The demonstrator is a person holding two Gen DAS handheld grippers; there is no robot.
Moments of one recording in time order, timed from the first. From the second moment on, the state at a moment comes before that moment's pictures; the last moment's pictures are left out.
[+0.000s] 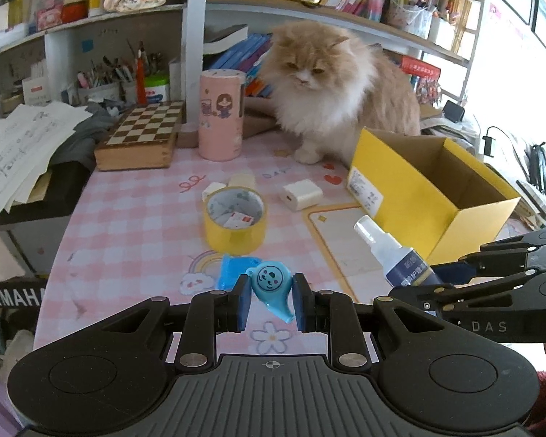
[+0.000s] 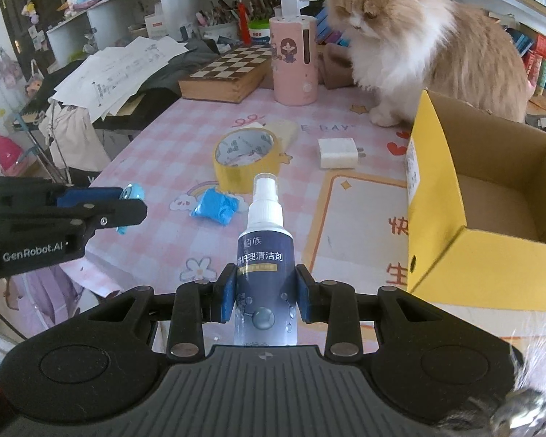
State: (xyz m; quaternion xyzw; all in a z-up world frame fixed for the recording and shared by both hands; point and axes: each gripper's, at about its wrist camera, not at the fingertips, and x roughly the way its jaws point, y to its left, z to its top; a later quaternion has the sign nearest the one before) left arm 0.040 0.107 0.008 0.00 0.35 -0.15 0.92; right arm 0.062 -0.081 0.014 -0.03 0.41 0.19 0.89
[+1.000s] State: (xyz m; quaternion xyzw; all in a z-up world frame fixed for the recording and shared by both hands) left arm 0.001 -0.060 0.006 0.07 0.35 -0.27 0.89; right arm -0.015 -0.239 0.012 0.03 0.41 0.09 0.91
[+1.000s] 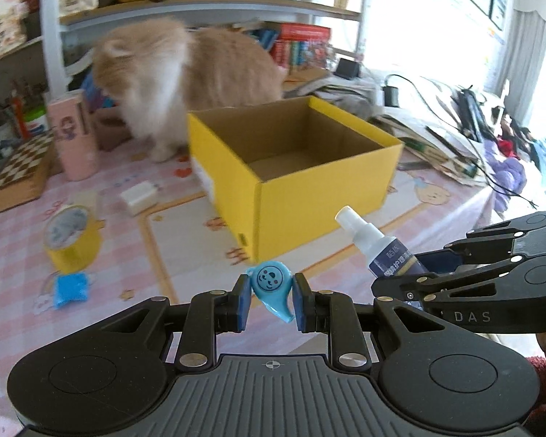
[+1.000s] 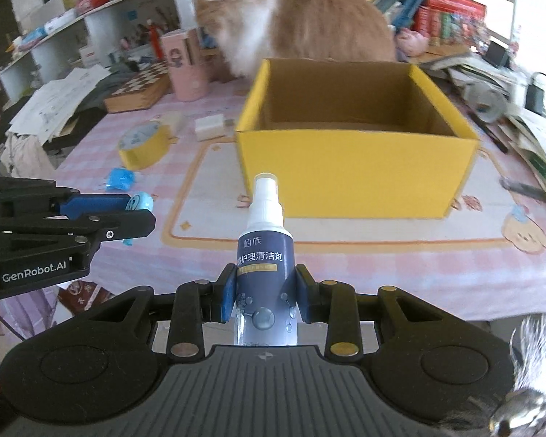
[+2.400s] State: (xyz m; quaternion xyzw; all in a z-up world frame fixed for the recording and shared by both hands) left arm 0.039 -0.134 0.038 0.09 0.27 -0.35 0.89; right arm 0.005 -0.321 0.047 0.05 0.35 0.03 0.94
